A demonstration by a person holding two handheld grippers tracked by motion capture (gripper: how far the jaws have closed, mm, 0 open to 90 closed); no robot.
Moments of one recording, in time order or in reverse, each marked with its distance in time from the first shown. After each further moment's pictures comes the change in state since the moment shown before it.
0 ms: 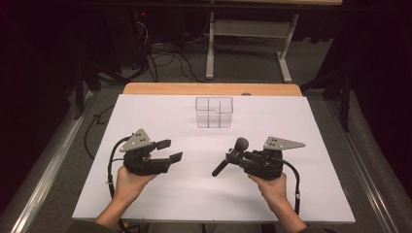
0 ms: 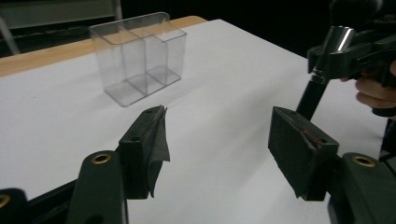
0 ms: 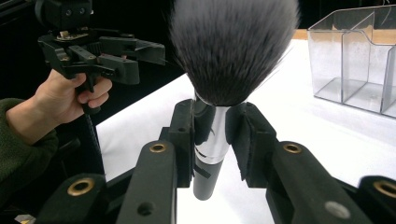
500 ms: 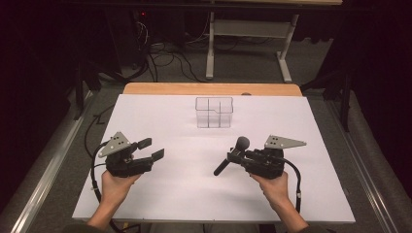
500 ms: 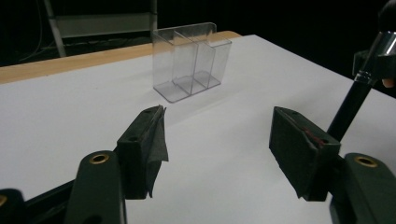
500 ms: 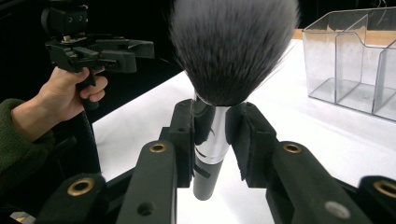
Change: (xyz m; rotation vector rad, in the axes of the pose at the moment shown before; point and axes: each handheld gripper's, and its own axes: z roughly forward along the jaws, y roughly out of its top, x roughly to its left) left arm 0.025 -0.024 -0.026 -0.094 0.110 -0.069; right arm -0.002 0.003 -0.002 0.012 -0.013 -0.008
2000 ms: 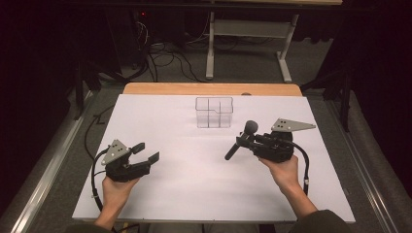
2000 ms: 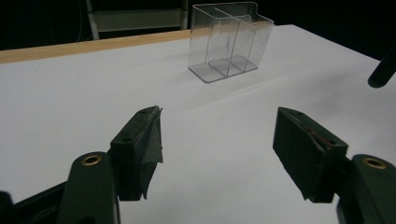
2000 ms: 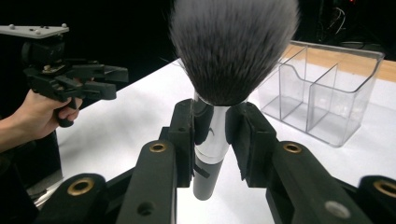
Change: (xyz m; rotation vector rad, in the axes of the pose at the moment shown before) left arm 0.010 -0.031 0.004 0.012 0.120 0.002; right arm -0.018 0.040 -0.014 0.037 -0.112 -0.070
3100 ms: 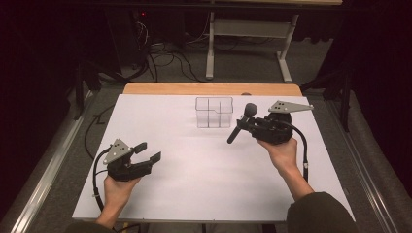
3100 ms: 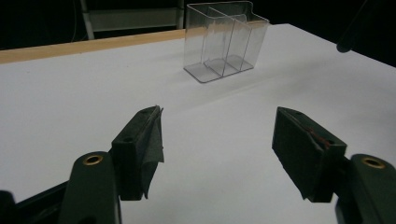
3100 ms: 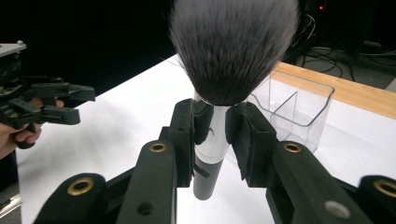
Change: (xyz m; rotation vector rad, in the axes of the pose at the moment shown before) left arm -0.001 0.001 0.004 0.012 -0.016 0.009; right arm -0.016 0.037 0.011 0.018 -0.097 -0.028
